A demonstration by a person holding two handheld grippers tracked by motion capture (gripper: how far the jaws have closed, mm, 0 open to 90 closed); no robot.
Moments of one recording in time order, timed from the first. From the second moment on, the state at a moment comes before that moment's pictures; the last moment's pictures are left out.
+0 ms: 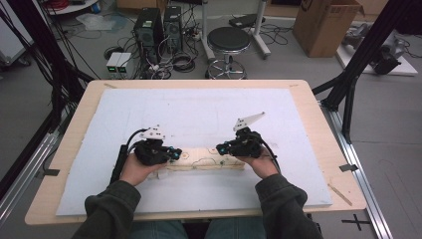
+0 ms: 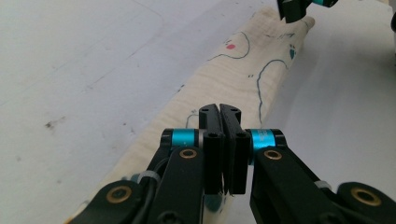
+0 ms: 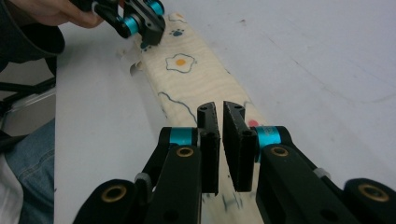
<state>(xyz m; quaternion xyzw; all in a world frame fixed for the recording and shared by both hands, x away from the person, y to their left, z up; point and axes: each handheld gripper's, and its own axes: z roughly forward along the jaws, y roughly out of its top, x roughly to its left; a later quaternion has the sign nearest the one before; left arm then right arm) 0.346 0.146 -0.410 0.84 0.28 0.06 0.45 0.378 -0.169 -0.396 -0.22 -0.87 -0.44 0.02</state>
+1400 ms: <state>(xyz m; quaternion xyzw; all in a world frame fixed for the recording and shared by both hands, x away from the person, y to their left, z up) 0.354 0.150 -0.424 0.87 0.27 0.05 0.40 0.380 -0.123 -0.418 -0.18 -0.91 -0.36 -0.01</state>
